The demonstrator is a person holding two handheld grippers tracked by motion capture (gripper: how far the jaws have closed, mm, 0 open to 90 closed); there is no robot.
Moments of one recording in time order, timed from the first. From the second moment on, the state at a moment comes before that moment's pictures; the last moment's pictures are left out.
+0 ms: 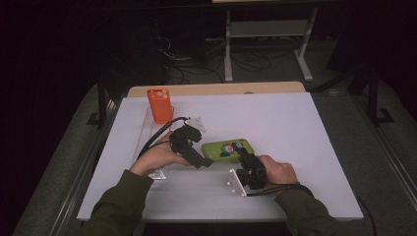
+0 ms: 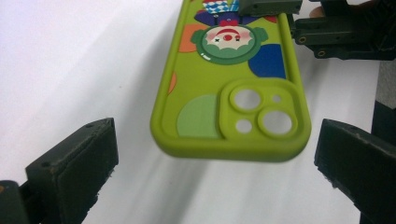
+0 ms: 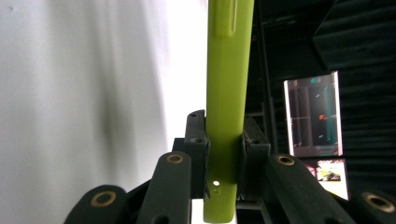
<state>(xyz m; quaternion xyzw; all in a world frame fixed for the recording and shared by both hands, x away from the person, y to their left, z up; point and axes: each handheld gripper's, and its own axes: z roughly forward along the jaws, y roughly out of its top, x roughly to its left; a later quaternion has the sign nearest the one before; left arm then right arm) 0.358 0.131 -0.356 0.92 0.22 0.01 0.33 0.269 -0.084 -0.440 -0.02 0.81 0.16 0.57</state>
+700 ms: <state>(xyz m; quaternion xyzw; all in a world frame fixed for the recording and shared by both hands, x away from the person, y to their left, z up) 0.360 0.140 -0.359 0.91 0.23 0.03 0.34 0.282 -0.101 -0.422 0.14 0.84 0.27 0.46</state>
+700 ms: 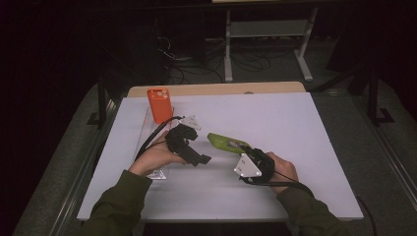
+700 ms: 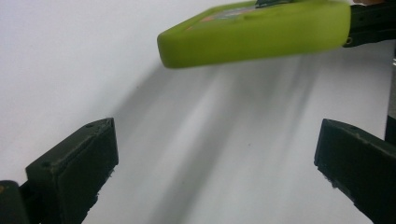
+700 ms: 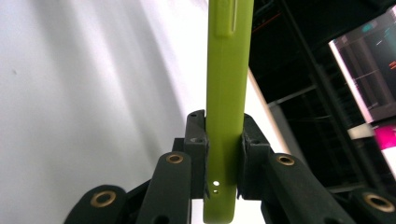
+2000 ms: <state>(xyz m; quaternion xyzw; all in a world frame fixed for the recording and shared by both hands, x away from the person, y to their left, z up) 0.367 0.133 -0.355 0.84 0.27 0.06 0.46 0.305 -0.117 -0.407 0.36 0.80 0.43 0.20</state>
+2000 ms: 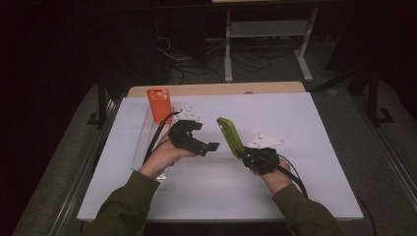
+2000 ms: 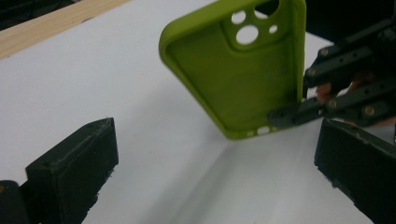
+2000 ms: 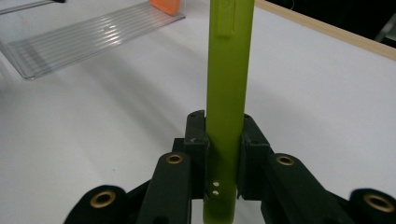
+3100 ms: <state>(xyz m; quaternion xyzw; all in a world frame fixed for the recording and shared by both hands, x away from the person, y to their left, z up) 0.373 0.106 -0.364 0.80 0.28 0.06 0.53 0.302 -0.108 -0.403 0.36 0.79 0.47 0.15</state>
